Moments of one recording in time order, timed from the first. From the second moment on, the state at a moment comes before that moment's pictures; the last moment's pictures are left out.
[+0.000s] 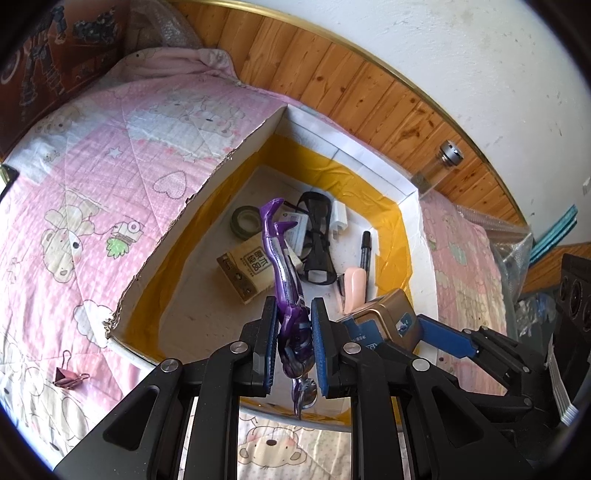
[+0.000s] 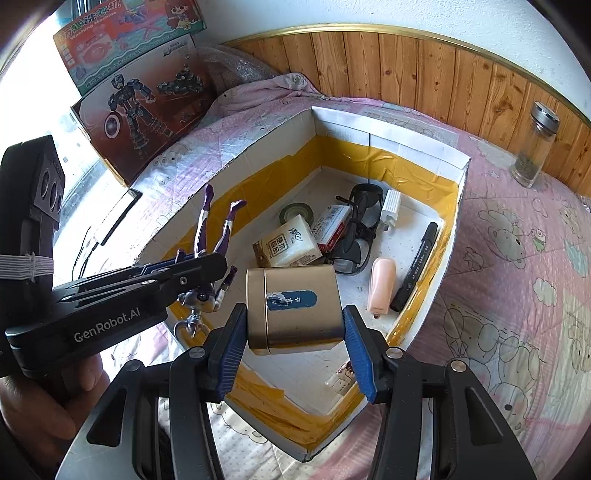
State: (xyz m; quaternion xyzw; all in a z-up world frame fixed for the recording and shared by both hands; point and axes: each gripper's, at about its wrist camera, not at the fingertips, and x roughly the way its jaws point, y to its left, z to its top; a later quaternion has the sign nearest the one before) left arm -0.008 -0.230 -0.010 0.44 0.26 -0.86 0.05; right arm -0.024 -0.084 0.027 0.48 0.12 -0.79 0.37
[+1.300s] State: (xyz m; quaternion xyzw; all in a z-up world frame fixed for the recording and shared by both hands) left arm 0.000 -0.225 0.012 0.40 0.22 -0.88 0.10; right arm -0.012 -0.068 0.021 0.50 0.12 -0.78 0.36
